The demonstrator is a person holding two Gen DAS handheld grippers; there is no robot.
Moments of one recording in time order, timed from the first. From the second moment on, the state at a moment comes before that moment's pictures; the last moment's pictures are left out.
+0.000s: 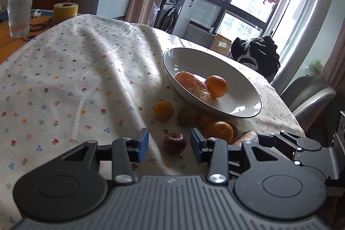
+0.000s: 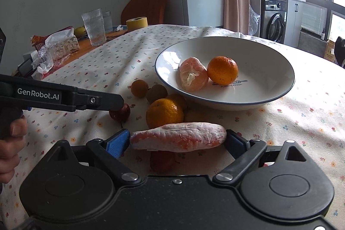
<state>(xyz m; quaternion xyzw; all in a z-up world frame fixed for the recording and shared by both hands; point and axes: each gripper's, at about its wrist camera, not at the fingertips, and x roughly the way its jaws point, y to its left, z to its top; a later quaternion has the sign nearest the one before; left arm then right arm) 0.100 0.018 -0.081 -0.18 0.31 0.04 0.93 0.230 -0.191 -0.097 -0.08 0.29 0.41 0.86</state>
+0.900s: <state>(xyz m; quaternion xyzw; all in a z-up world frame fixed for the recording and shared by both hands) 0.117 -0.008 -0.091 -0.14 0.32 0.08 0.93 0.236 -0.233 -0.079 -0.05 0.27 0.40 0.88</state>
